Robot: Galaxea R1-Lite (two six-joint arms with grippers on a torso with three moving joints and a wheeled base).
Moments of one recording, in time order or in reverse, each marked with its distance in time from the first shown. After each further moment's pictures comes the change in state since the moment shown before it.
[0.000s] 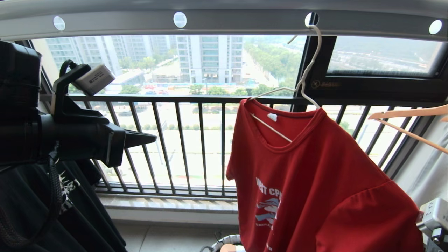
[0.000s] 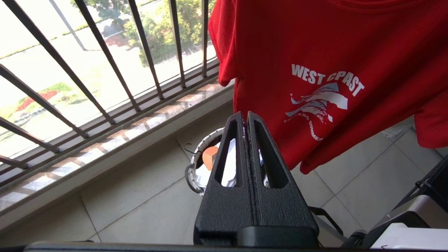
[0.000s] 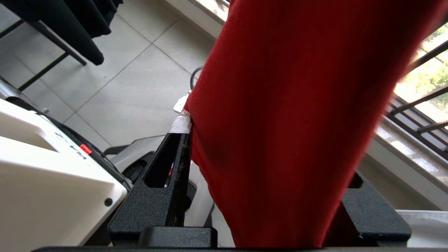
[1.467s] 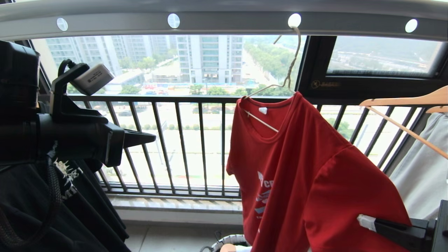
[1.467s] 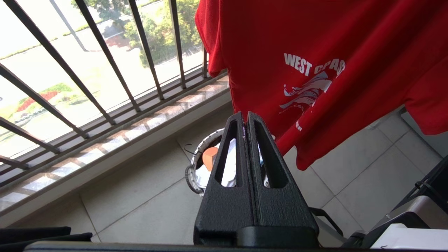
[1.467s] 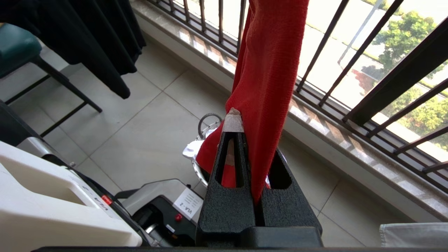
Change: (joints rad) left arm 0.000 -0.003 0.000 0.000 0.000 -0.002; right arm -0.001 0.009 -0.126 -0.058 0.008 0.016
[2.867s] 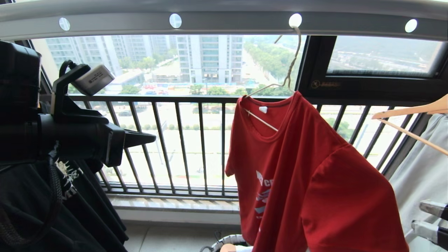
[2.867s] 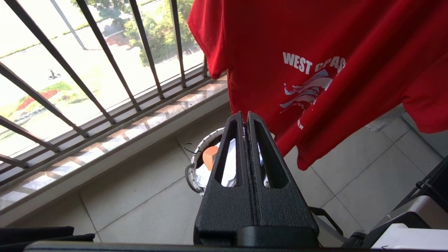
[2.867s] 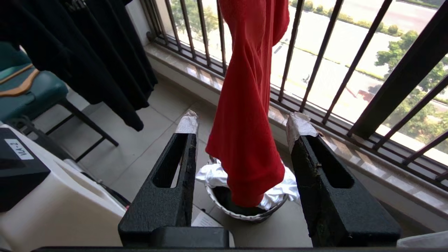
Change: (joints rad) left arm 0.003 0.004 0.000 0.000 -0.001 0.001; right arm 0.047 -0.212 -0.082 0.170 -0.075 0.094
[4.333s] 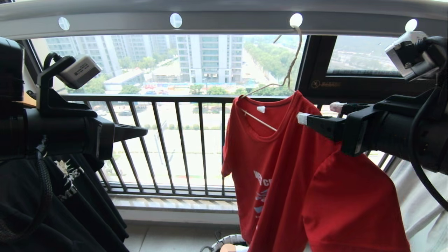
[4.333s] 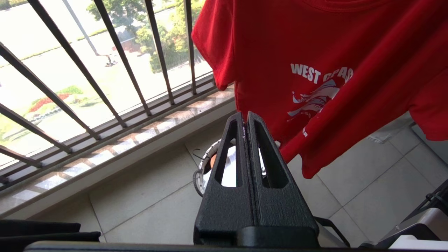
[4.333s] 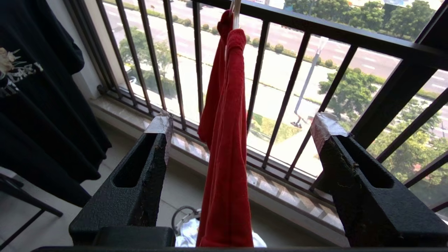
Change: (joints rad) left arm 0.046 -0.021 -0.011 -0.002 -0.002 0.001; right arm -0.103 0.570 -0.317 -0.393 -0.068 -0.124
